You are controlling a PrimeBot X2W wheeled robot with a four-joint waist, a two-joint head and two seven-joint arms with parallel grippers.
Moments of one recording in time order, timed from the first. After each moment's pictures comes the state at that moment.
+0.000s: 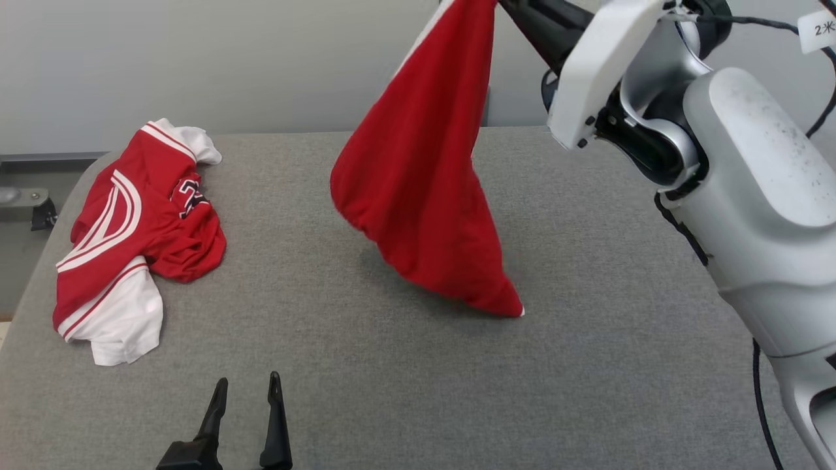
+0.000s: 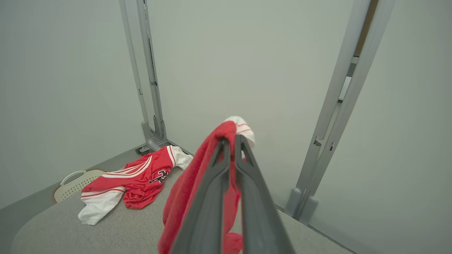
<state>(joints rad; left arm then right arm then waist) 0.14 0.05 -0.16 0.17 -0.25 0.05 -0.26 -1.01 -0.26 0.52 0.33 0.66 0.13 0.34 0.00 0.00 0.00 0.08</state>
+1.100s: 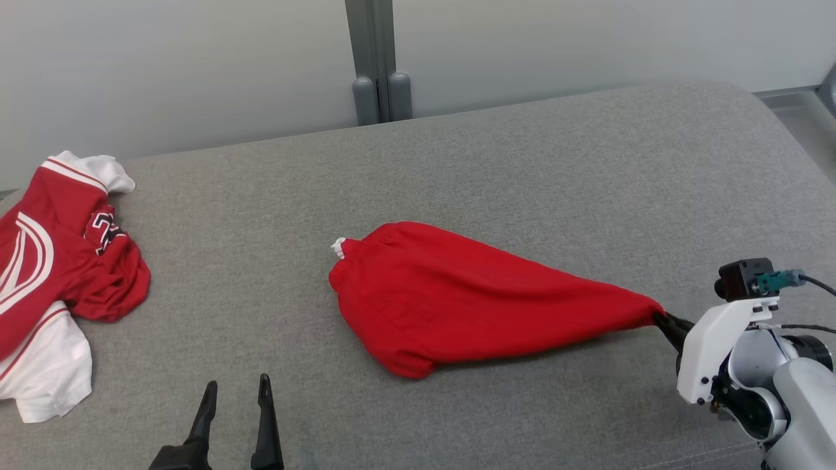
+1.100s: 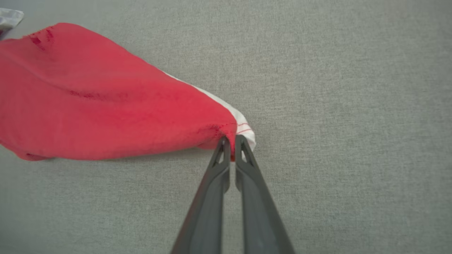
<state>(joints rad) 0.15 0.05 -0.13 0.15 -0.24 0.05 -0.26 -0.26 -0.42 0.26 0.39 0.64 0.13 0.39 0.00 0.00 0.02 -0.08</state>
